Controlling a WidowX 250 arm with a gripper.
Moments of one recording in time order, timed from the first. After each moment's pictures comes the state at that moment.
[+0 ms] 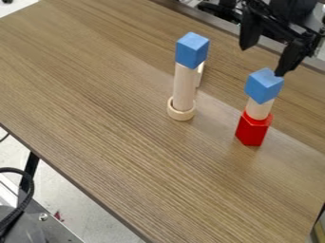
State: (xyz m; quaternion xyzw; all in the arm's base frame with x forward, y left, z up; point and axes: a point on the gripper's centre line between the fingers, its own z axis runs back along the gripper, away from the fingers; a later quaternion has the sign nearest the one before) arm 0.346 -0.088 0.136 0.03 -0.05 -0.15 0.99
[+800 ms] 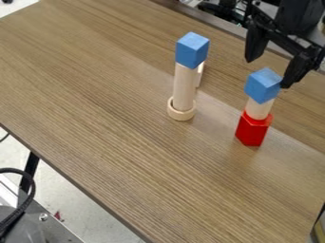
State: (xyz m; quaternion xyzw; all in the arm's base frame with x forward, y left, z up) arm 0.348 -0.096 0.119 0.03 -0.05 -0.14 0.99
